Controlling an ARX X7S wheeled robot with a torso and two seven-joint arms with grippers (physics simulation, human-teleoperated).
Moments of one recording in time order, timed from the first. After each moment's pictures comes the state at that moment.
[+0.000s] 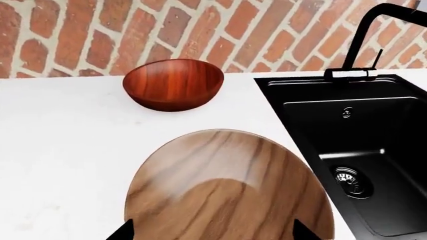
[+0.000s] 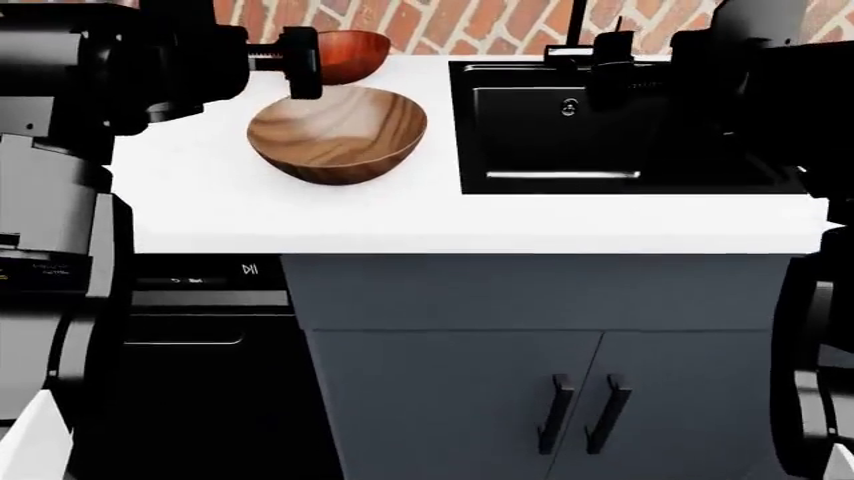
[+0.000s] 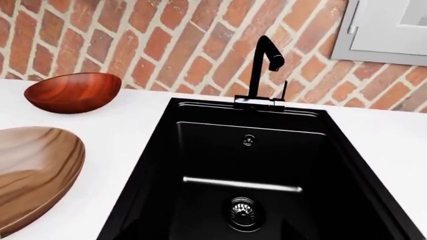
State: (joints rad) left arm -1.64 -0.20 0.29 -0.90 -0.37 -1.00 0.12; right arm 1.42 0.36 -0.20 0.24 0.46 1.30 0.04
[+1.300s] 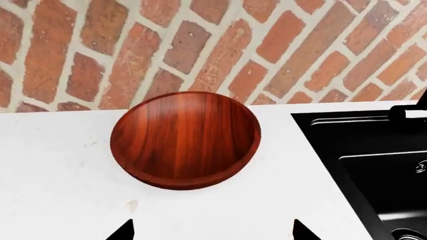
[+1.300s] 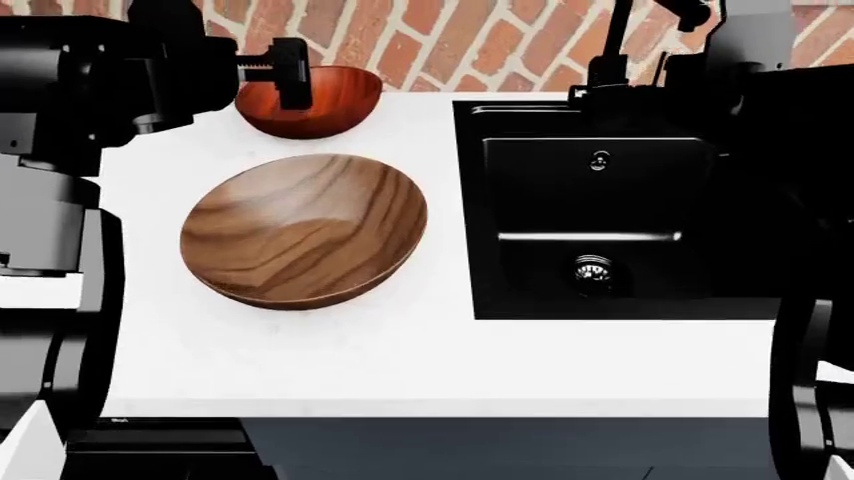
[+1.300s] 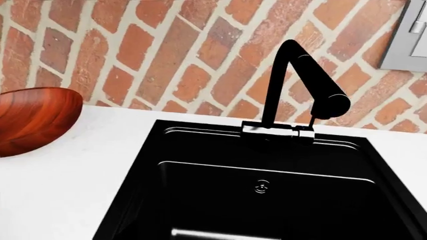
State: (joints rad) left arm -1.59 -0.23 0.28 -0.81 -0.40 -1.06 0.08; right arm 1.38 0.37 -0.18 0.19 0.51 1.36 0.07
